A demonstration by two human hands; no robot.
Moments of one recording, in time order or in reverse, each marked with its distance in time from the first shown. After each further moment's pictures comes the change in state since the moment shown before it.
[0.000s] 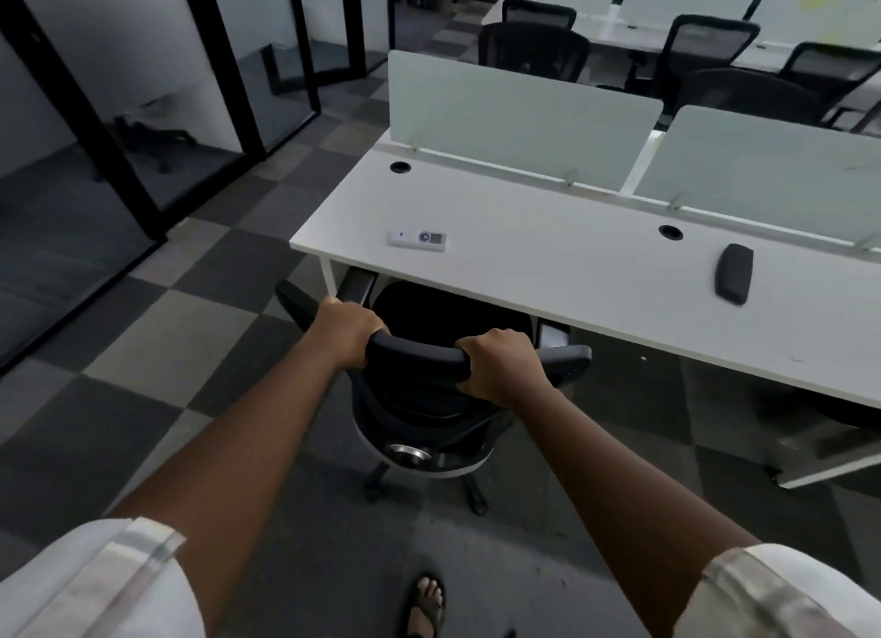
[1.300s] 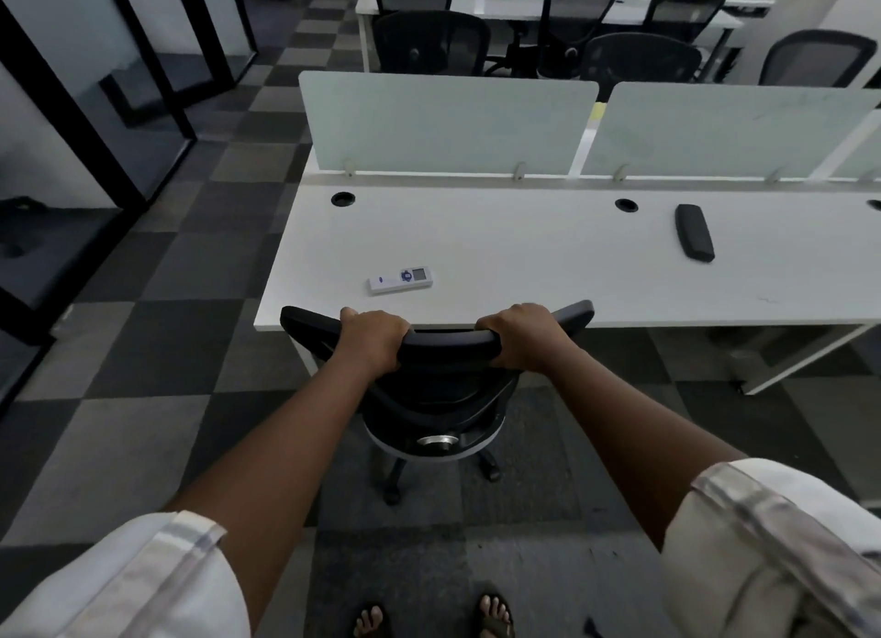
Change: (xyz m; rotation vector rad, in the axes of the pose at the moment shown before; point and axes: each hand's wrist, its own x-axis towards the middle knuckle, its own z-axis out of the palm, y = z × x) left_hand 0.159 -0.105 -0.029 -0.009 0.004 0.241; right_hand 0.168 0.022 0.004 -0.031 -0.203 0.252
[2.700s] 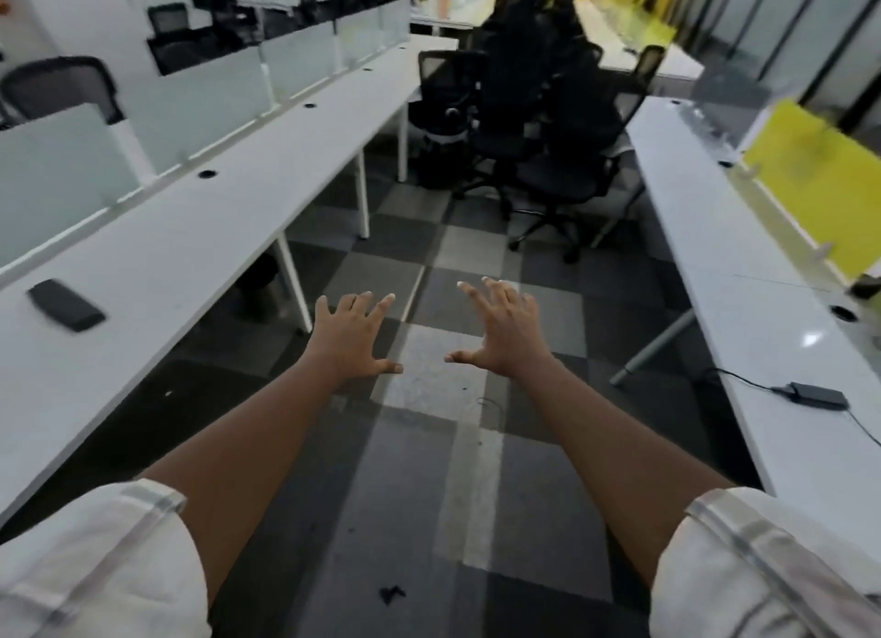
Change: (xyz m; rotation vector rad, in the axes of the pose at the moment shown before) left_hand -0.113 0.746 -0.068 0.268 0.347 1.301; right_hand -0.736 0.188 0.014 0.051 0.146 1.546
